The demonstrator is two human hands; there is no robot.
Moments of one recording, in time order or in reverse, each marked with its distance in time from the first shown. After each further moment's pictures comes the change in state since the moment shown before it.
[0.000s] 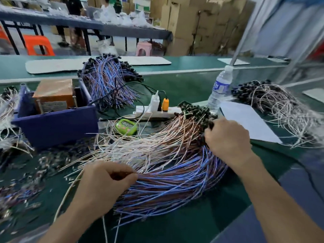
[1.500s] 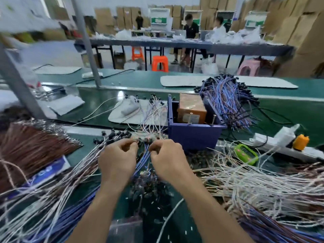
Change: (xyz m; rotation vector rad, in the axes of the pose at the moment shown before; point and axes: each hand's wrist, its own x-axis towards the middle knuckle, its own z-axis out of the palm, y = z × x) left_hand -0.026 -0.127 -0.170 0.167 0.934 -0.524; right_hand -0.114 -0.383 0.022 0.849 -0.534 -0.622
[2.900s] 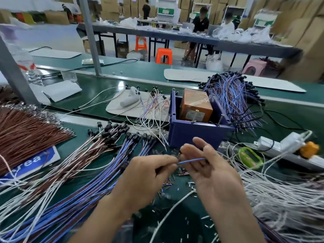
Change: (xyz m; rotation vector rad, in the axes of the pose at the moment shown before) left_hand -0.046 0.009 0.013 -0.211 -0.434 0.682; right_hand -0.048 0.042 -0.053 1.524 0.080 0.351
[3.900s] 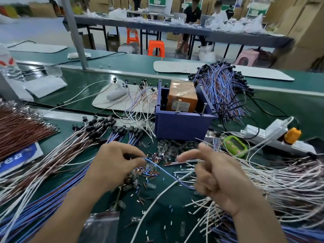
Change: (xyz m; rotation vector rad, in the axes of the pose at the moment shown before) left_hand 0.007 -0.004 -0.025 0.054 -0.118 -0.451; right_hand -0.011 -0.042 -0.047 -0.518 -0.169 0.175
